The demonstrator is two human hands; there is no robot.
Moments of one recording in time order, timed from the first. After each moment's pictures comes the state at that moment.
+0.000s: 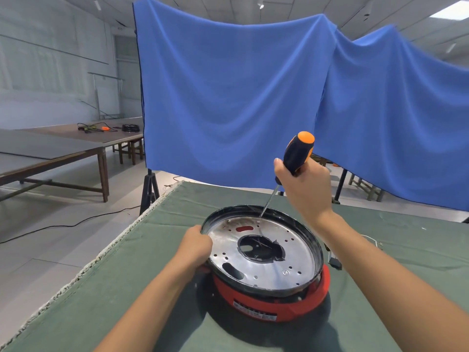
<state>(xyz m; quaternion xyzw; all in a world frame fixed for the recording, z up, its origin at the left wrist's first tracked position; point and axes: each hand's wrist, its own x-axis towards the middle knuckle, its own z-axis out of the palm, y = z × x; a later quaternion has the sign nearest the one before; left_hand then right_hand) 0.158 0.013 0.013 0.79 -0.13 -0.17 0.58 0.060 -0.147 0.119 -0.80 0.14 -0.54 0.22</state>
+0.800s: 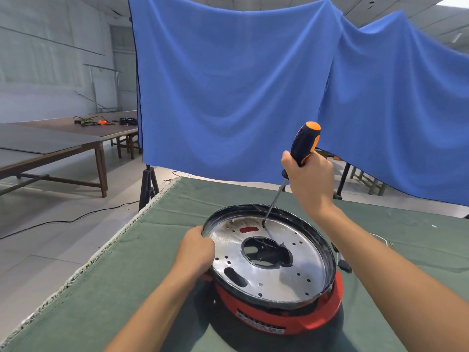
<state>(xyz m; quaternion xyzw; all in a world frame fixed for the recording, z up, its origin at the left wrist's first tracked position) 0.161 0.006 0.005 0.78 -0.12 -0.17 0.59 0.096 -0.179 0.111 -0.79 0.18 -0.53 0.24</state>
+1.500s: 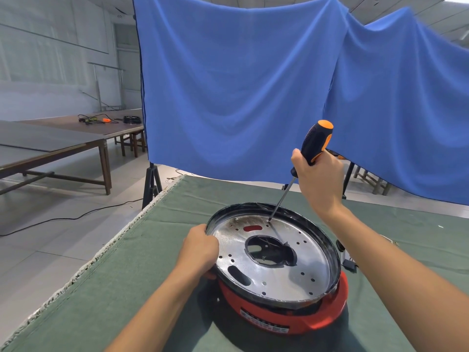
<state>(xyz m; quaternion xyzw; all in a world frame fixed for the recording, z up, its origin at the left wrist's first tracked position) 0.160 0.007 0.007 0.79 -0.12 -0.17 0.58 0.094 -0.184 0.109 -0.78 0.17 -0.56 0.23</state>
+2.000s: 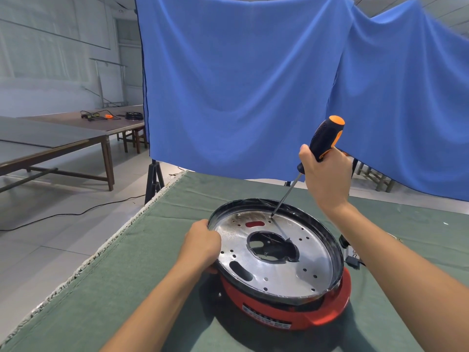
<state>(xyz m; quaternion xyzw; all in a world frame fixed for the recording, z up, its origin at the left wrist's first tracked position) 0.161 0.008 0.008 0.80 -0.13 -0.16 0.57 0.091 -0.189 0.106 -0.77 0.17 -0.57 0.24</state>
